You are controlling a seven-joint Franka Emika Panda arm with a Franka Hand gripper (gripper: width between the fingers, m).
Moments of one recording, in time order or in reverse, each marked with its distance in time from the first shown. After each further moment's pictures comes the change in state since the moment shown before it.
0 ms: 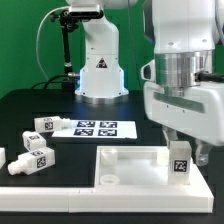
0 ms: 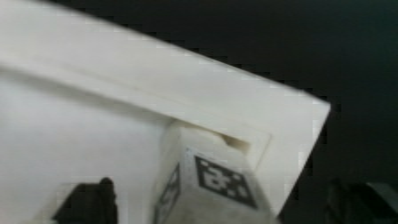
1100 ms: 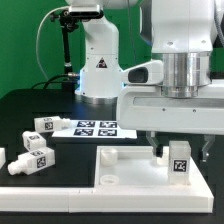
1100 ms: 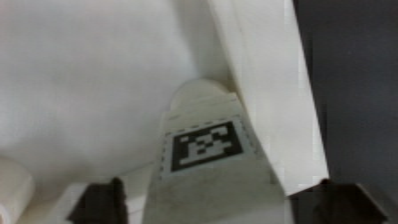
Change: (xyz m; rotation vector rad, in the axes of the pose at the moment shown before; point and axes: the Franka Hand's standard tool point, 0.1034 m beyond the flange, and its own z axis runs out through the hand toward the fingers) arm 0.013 0.005 0.000 -0.034 0.028 -0.556
